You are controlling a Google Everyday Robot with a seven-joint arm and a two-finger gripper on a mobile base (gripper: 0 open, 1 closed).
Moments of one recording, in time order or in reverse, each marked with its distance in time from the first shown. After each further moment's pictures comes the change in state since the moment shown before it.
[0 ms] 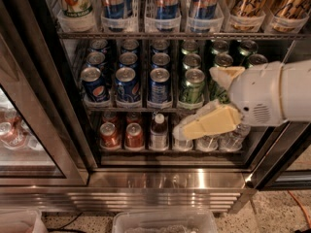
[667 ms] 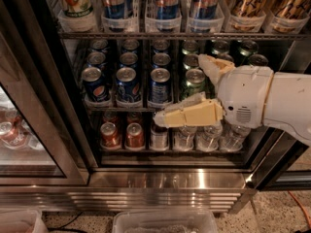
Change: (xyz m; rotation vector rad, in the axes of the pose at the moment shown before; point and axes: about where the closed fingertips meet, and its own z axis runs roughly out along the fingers) arm -0.036 -0.001 0.017 0.047 -0.297 0.001
